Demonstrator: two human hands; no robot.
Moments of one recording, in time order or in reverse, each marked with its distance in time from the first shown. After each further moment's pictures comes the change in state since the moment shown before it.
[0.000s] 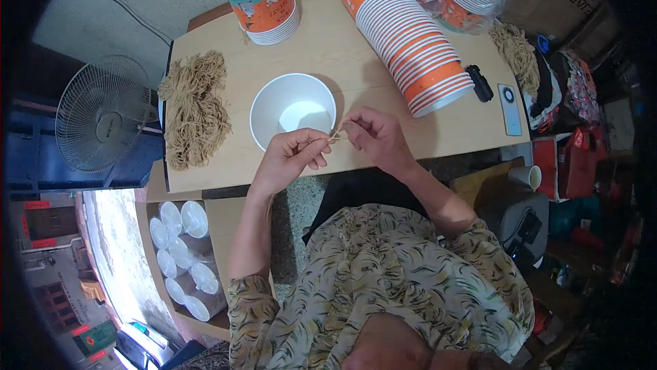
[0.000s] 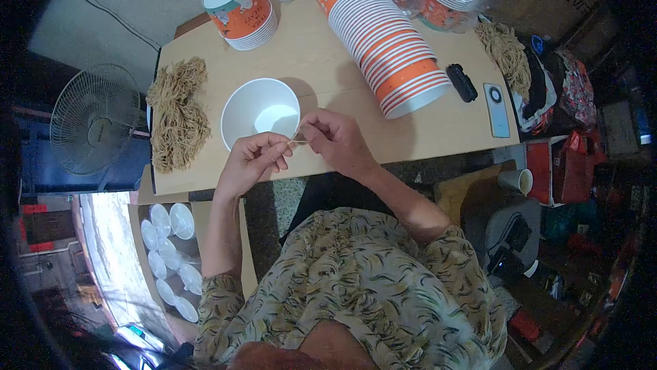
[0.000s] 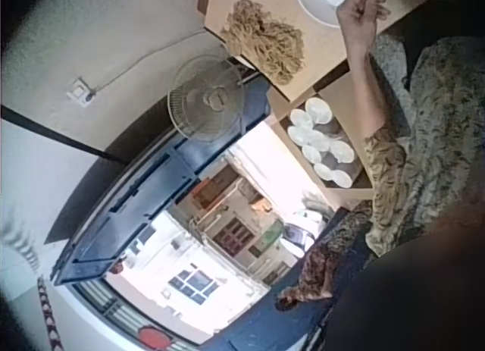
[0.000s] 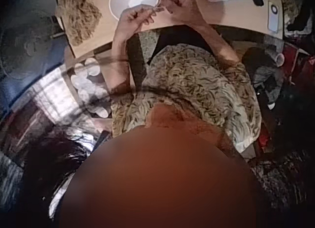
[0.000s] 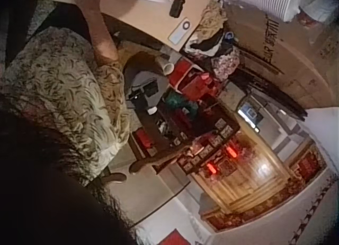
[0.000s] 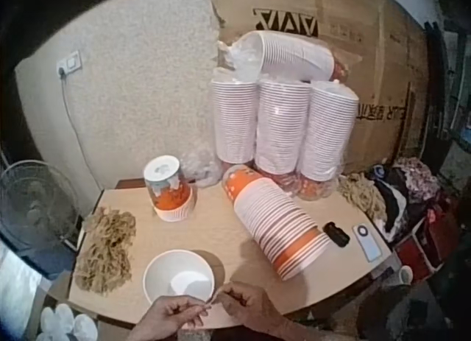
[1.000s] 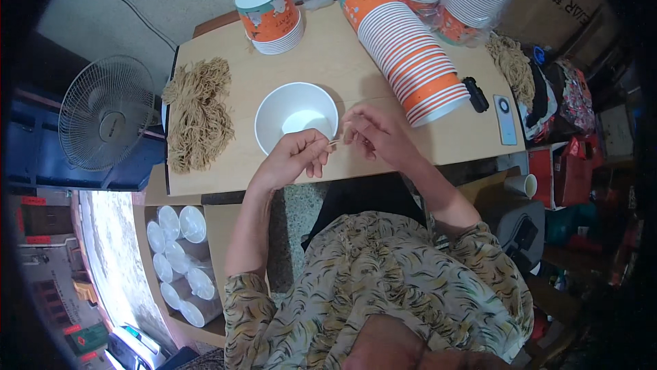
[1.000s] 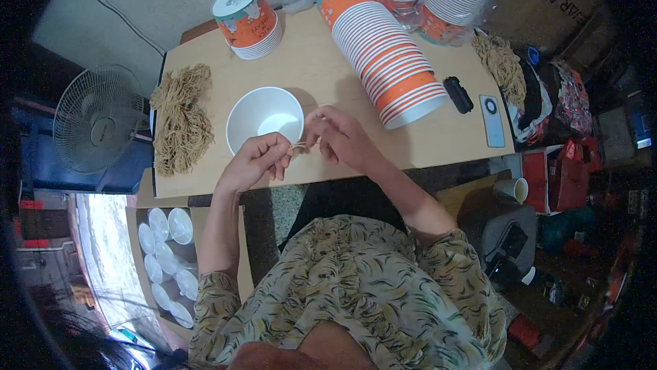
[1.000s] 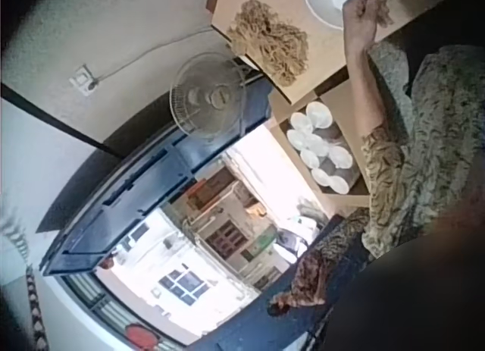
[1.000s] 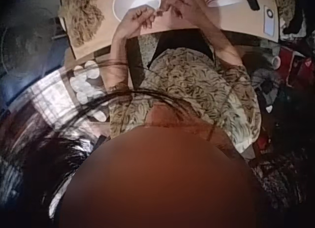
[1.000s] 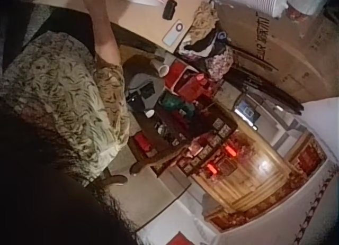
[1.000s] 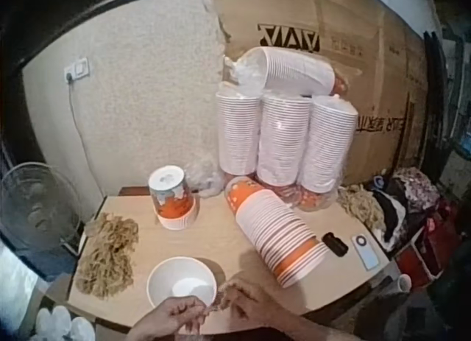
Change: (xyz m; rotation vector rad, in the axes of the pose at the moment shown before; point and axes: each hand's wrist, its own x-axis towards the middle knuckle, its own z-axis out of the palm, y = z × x) left_hand 0.008 0.013 -0.008 0.009 -0.126 -0.074; right_hand 0.013 -0.011 -0.021 0.182 -0.195 0.234
